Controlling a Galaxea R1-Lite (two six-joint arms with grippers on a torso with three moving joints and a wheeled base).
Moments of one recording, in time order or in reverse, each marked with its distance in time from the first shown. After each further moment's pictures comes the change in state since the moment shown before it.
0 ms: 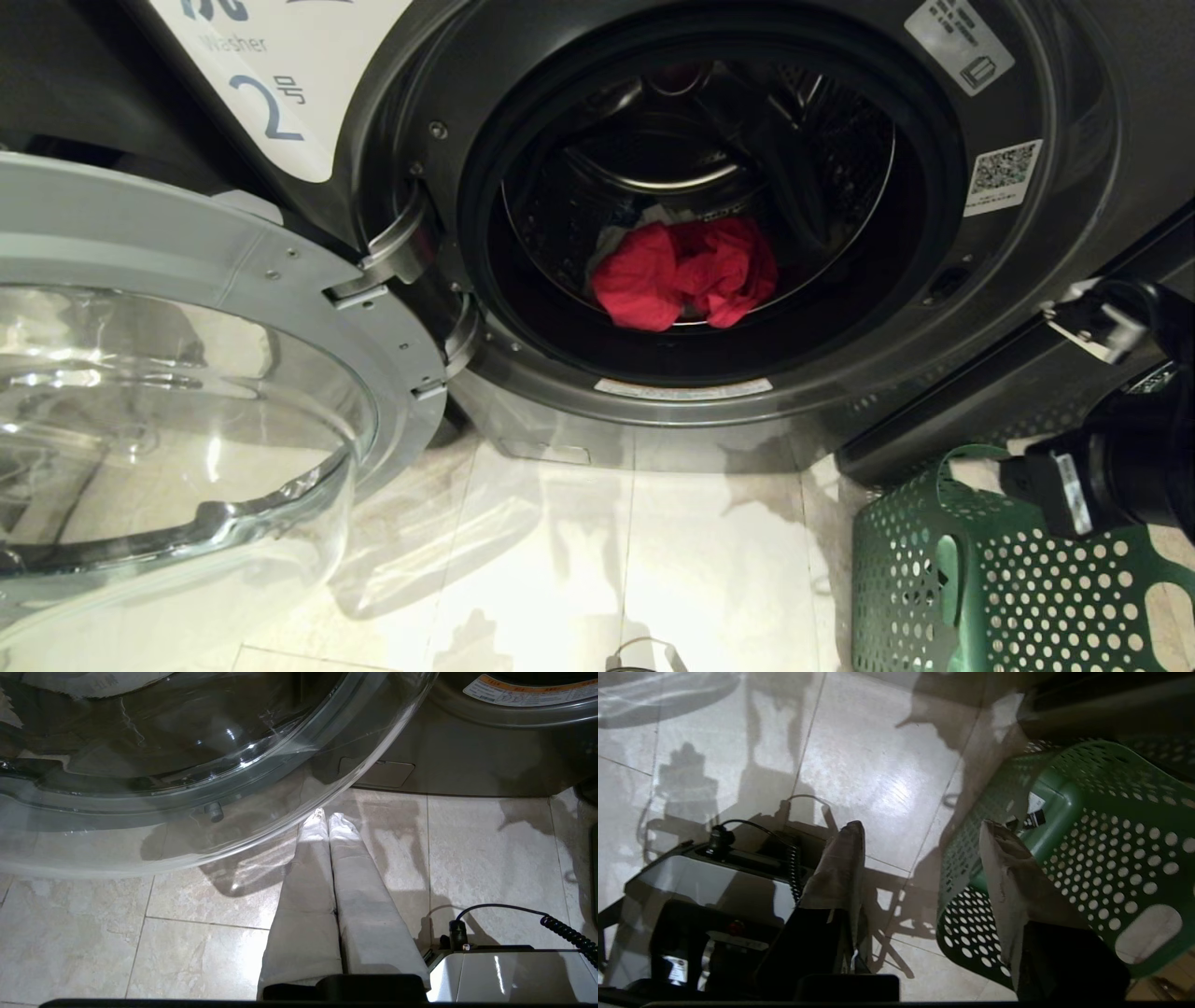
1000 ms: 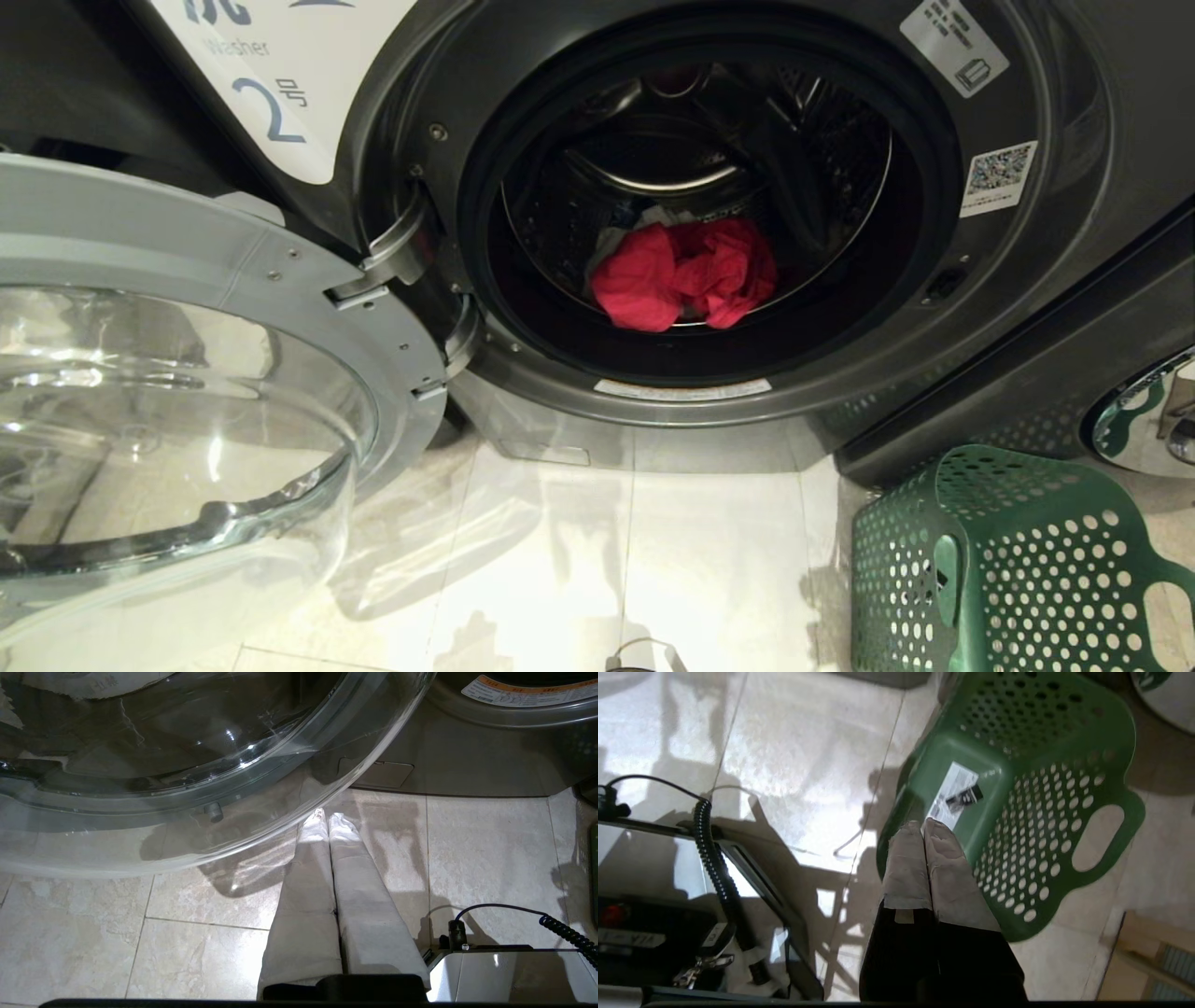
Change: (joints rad) left arm 0.000 0.000 0.000 0.000 0.000 0.000; right arm -0.353 -0.923 0.820 -0.195 0.151 -0.247
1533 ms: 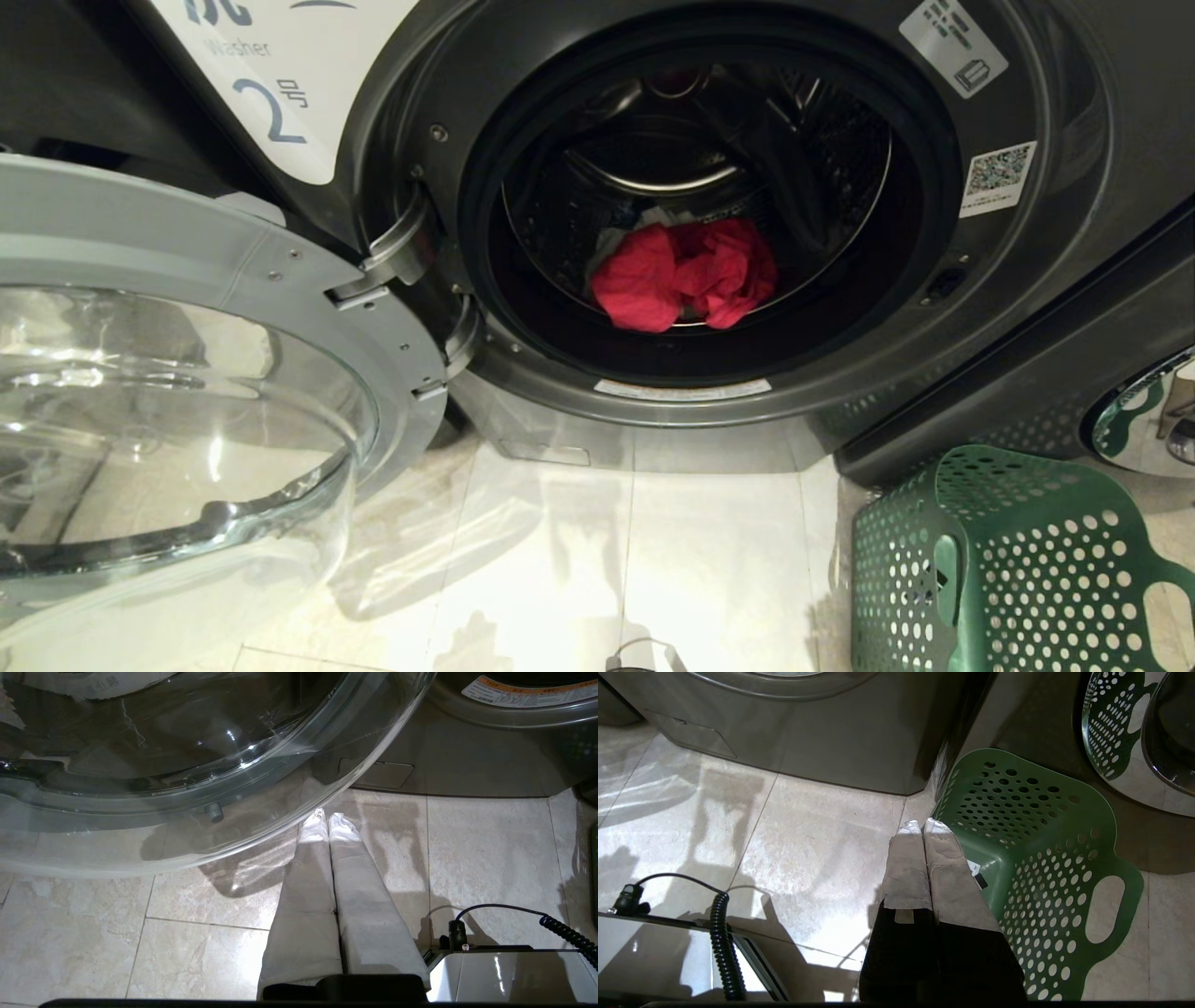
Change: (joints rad) left arm 0.000 0.000 0.000 0.000 0.000 0.000; right arm -0.042 -0.308 0.137 -0.158 0.078 0.048
